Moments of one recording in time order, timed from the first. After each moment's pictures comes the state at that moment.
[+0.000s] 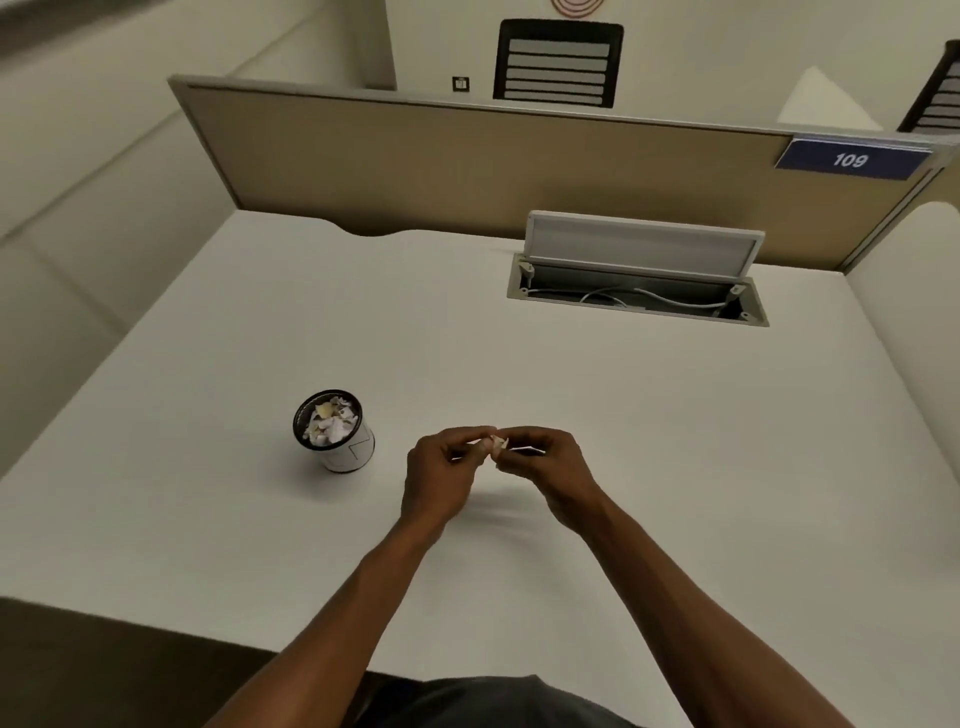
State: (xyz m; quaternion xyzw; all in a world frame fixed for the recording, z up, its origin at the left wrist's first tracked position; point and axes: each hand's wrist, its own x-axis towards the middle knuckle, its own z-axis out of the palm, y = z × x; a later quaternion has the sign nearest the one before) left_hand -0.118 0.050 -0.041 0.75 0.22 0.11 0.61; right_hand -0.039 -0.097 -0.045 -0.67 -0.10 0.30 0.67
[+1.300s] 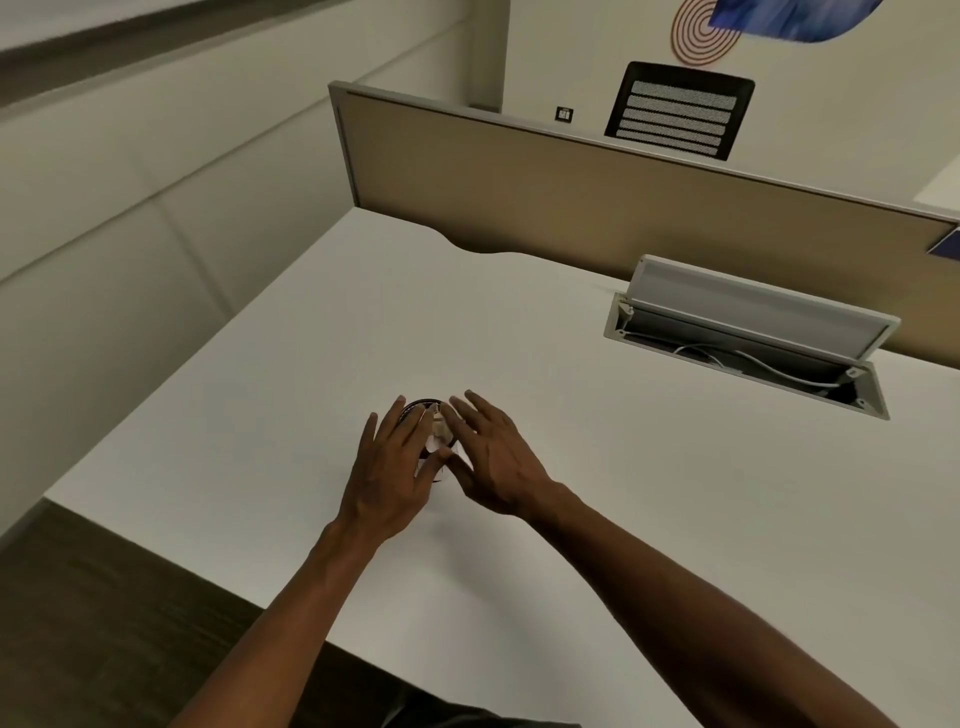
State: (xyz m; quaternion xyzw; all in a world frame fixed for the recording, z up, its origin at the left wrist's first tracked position) left_hand -0.181 0.214 -0.059 0.96 0.17 0.14 0.16; right_hand -0.054 0.075 -0.047 -0.81 -0.56 0.02 0.20
